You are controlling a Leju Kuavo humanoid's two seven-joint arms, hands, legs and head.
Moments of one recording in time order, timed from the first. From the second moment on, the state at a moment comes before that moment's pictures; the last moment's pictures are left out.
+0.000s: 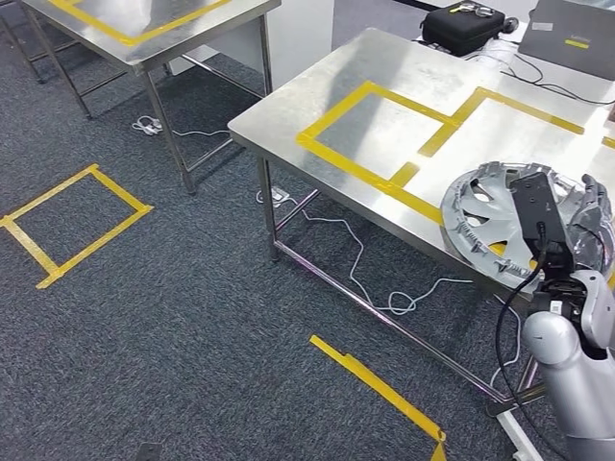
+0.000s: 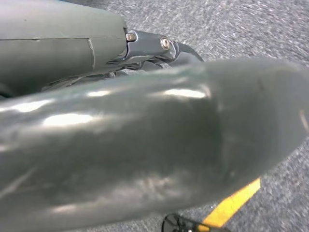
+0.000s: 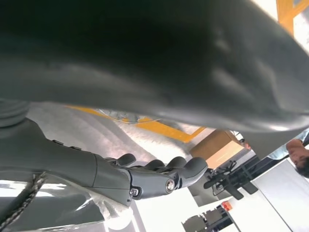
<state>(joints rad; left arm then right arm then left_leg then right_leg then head) -0.10 -0.15 1.11 -0.23 -1.19 0.45 -0.27 -0.35 -0.34 0.16 -1.61 0.71 -0.35 0.46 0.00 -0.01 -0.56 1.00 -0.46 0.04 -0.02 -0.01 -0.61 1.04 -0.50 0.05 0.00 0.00</state>
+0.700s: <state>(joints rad) -0.10 -0.16 1.12 -0.23 -1.19 0.45 -0.26 -0.37 -0.33 0.18 -1.58 0.73 -0.34 0.46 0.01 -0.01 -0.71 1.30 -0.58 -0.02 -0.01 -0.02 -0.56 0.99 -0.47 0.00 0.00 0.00</state>
